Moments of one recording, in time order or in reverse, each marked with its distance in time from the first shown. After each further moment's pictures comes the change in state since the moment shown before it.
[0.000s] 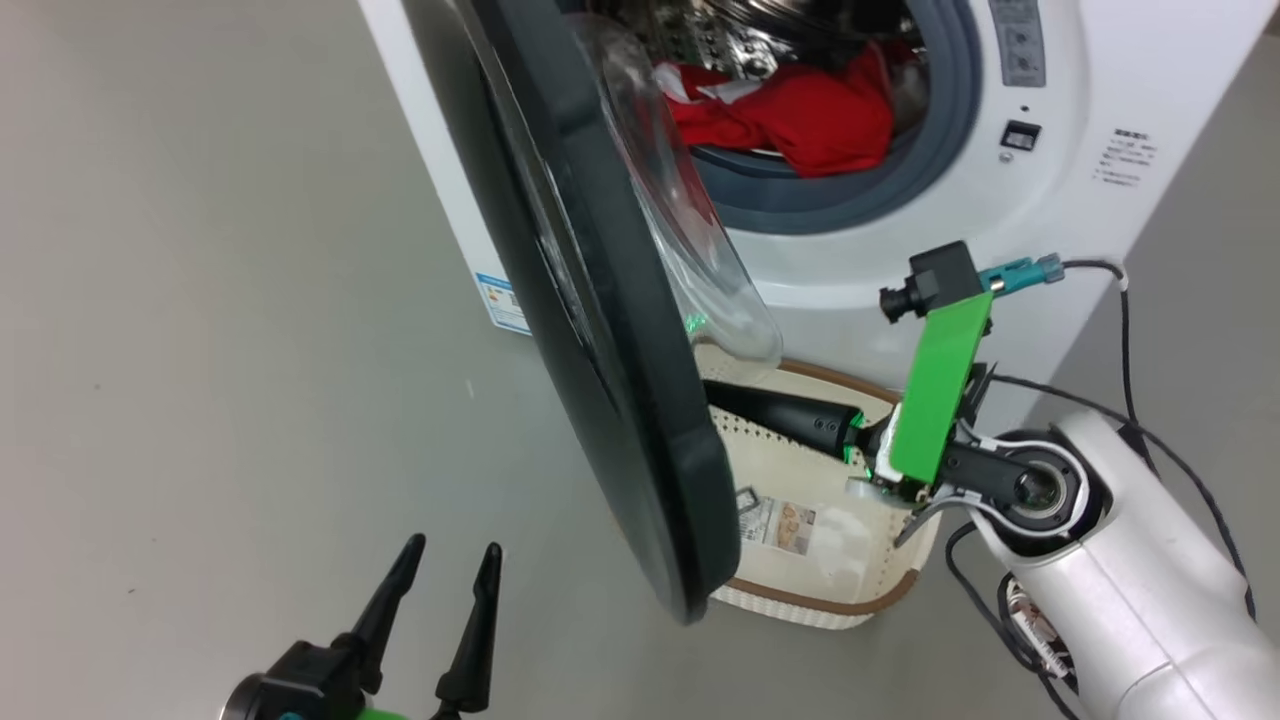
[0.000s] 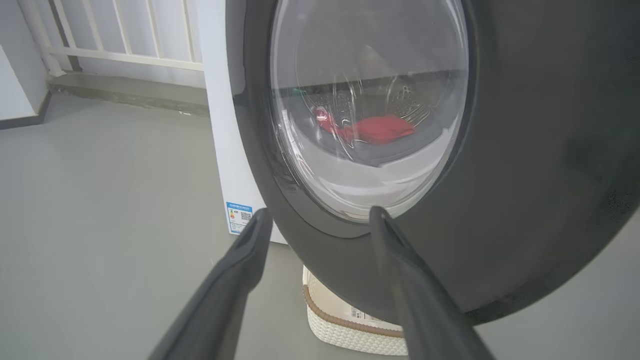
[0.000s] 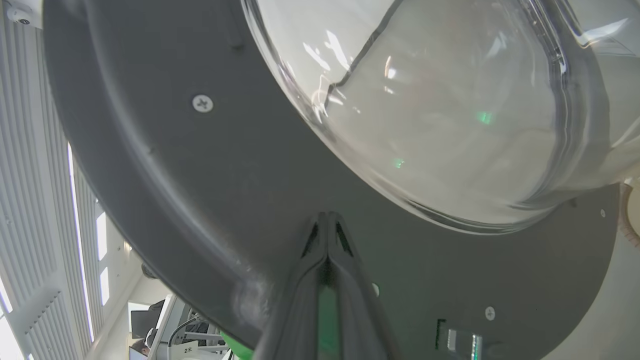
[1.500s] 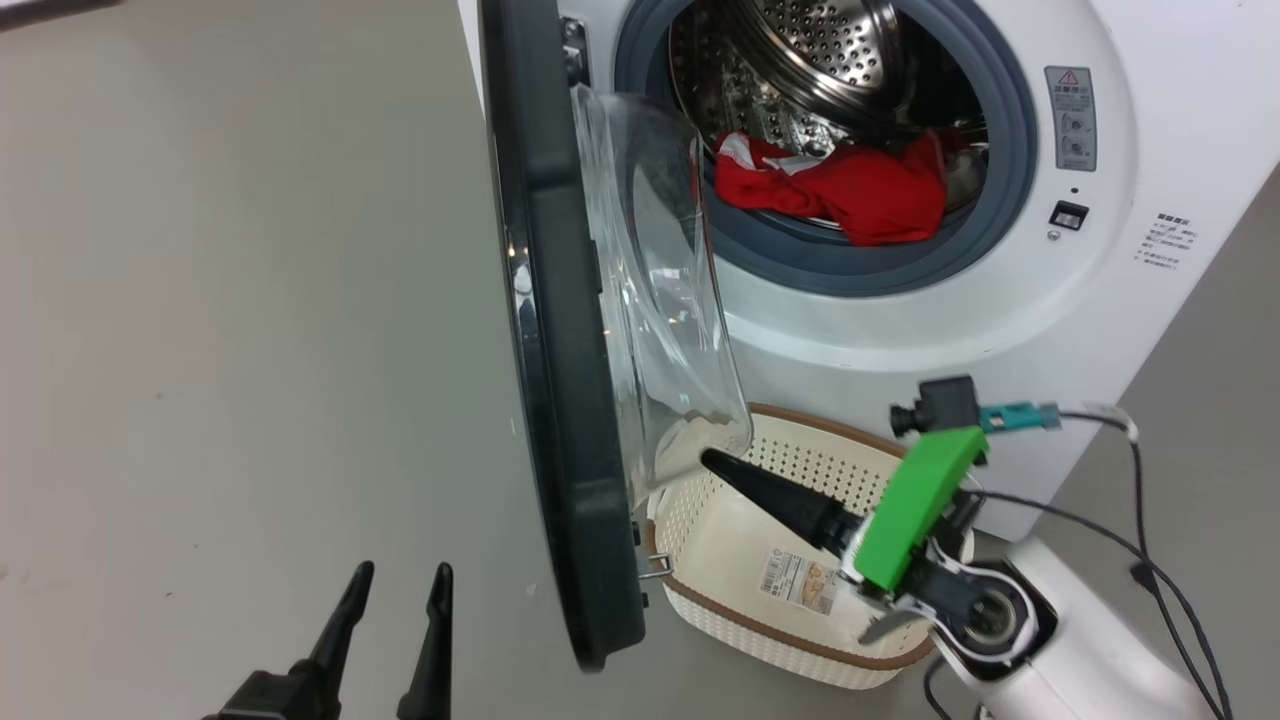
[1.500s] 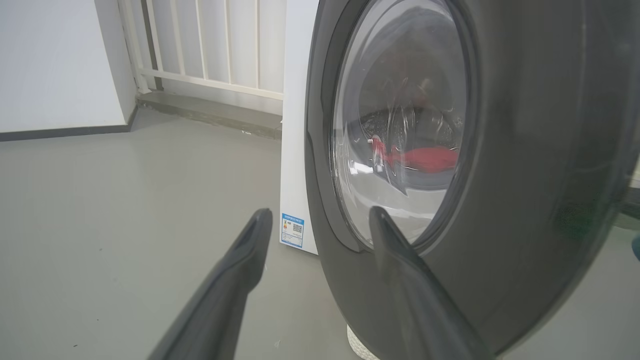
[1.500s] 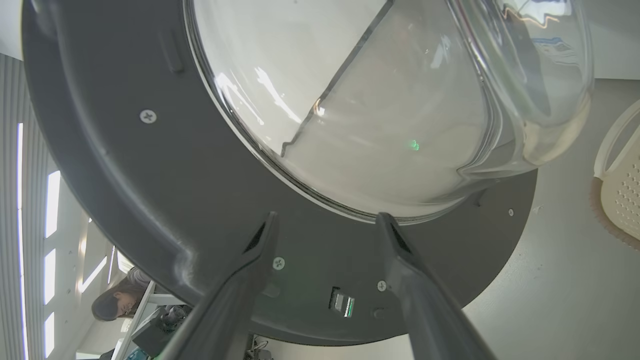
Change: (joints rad) left arm 0.059 0.002 0.058 -0.025 0.004 0.057 0.000; right arm 0.156 0.033 0.069 0.048 -0.099 0.000 -0.305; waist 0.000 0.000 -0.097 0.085
